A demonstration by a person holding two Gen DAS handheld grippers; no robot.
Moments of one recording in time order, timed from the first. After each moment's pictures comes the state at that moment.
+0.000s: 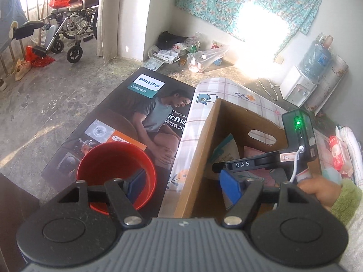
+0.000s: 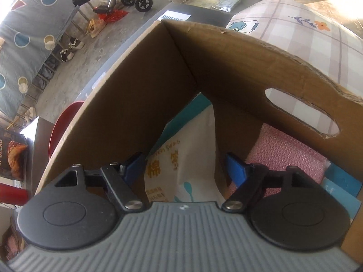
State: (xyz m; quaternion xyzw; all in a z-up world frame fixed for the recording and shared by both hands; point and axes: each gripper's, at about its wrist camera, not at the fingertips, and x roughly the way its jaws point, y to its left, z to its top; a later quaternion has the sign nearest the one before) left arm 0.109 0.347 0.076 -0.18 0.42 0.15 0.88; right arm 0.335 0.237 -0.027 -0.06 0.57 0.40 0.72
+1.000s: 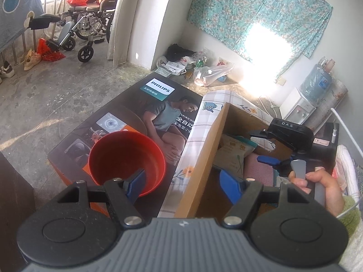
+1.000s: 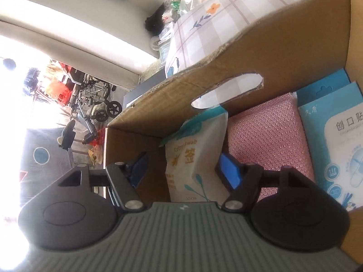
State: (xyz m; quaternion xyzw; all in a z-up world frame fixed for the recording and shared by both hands) left arm 0.052 0.344 0.071 -0.22 0.37 0.17 0.89; right arm 0.332 0.150 -0.028 0.31 0.53 0.22 0.76
